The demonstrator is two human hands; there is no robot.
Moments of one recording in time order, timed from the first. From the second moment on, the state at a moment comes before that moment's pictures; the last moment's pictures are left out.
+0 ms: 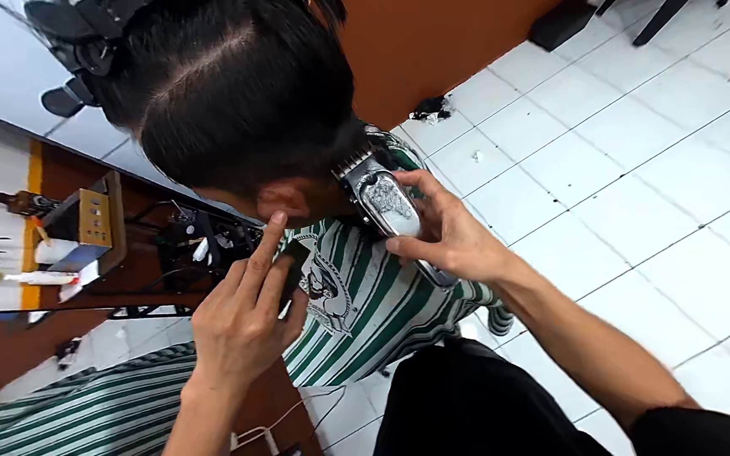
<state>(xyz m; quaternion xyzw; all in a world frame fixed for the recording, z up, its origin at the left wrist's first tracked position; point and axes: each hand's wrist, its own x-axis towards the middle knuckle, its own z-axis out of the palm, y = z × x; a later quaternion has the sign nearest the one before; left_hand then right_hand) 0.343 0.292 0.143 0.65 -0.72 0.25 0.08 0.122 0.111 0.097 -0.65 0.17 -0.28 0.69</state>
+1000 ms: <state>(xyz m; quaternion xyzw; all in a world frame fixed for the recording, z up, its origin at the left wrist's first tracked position) 0.328 0.288 0.143 0.67 -0.69 0.26 0.09 0.139 0.080 0.114 -0.60 0.03 -0.26 0.75</state>
